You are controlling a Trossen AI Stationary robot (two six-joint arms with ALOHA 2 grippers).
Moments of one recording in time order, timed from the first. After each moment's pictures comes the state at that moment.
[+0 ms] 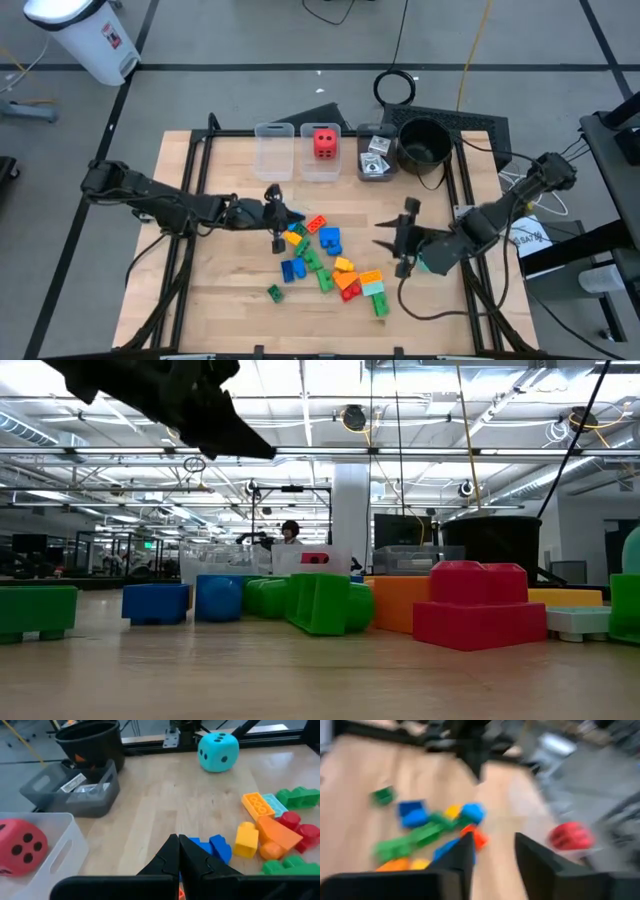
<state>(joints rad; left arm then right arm) -0.16 1.29 0.65 0.24 -0.30 0.00 0.60 1.19 1.07 -0.55 0.80 0.22</state>
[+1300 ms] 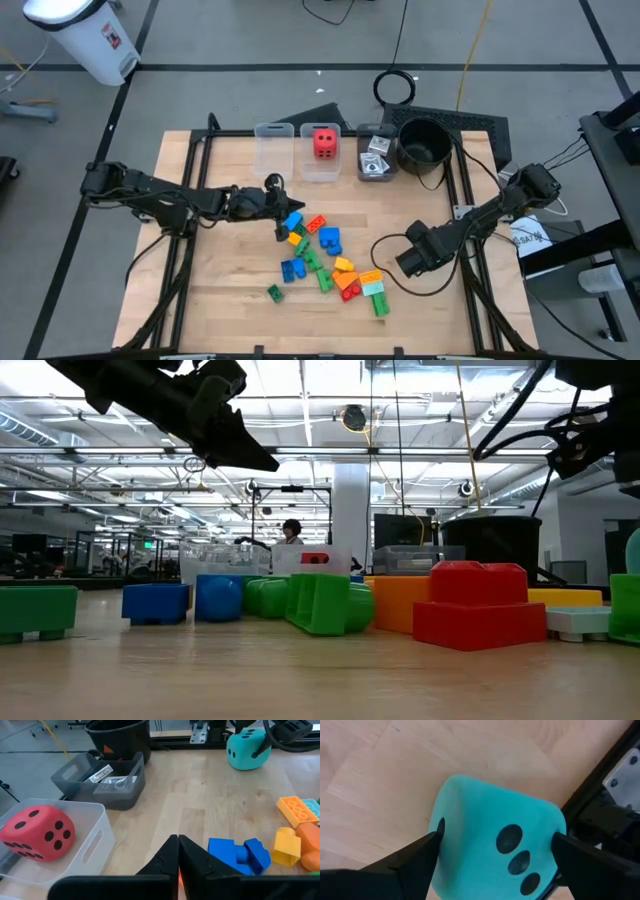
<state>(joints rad) -0.05 1.29 0.64 0.24 -0.29 -0.01 0.52 1.49 0.87 -1.25 -0.04 1.41</state>
